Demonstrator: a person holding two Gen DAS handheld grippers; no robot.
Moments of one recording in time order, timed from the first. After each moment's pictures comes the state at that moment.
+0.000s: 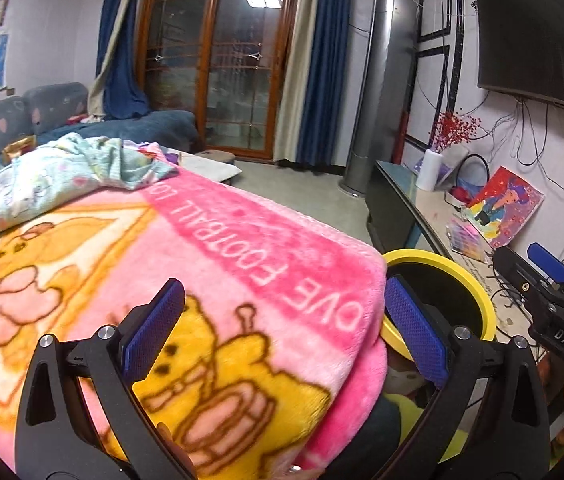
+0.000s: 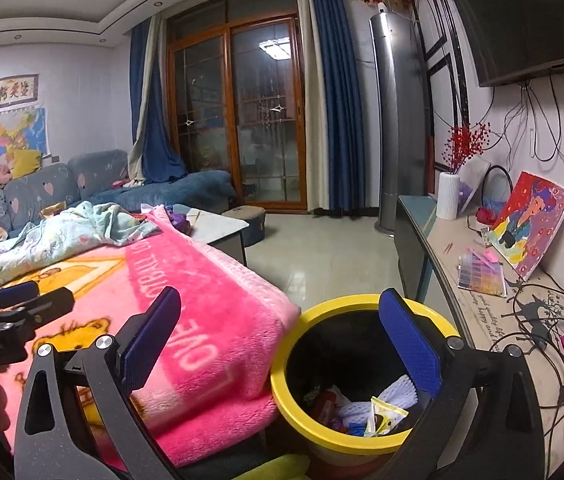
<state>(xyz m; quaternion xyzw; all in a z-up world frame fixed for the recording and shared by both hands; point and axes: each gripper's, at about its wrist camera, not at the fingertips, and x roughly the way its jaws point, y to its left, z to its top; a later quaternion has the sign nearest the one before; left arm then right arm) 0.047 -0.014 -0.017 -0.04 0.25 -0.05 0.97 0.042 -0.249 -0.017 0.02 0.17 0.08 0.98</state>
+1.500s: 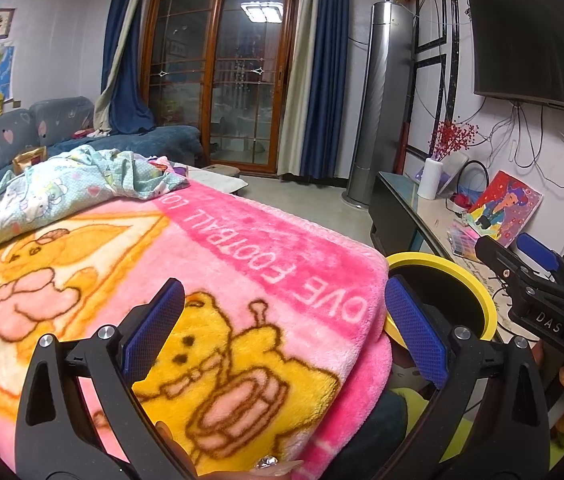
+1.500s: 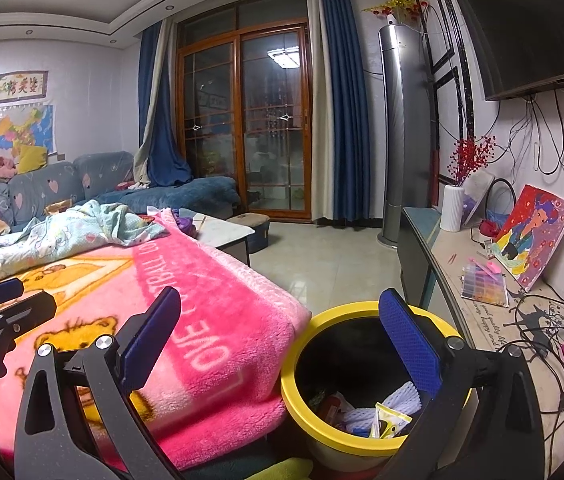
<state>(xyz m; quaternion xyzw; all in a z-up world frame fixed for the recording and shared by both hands) 0.021 -0.010 -0.019 -0.03 0.22 -0.04 0.97 0.037 -0.235 -0.020 0.01 0.16 0.09 0.98</state>
